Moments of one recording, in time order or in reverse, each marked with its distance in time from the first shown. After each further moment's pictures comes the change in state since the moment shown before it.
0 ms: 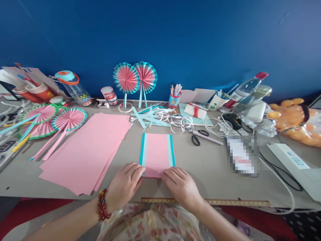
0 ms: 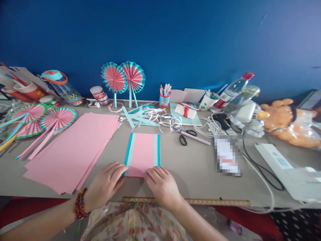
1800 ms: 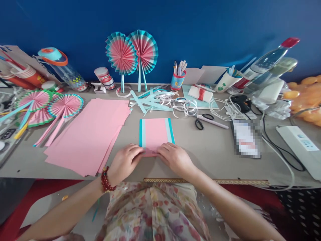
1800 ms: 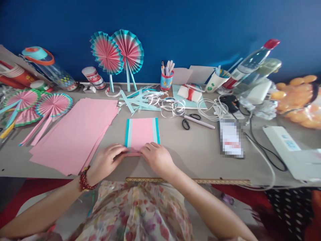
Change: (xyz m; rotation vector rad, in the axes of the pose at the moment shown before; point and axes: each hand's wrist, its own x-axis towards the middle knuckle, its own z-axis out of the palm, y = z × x) left_hand 0.010 -0.014 -0.005 -0.380 -0.125 -0.263; right_hand 0.040 0.007 0.003 0.112 -0.263 0.122
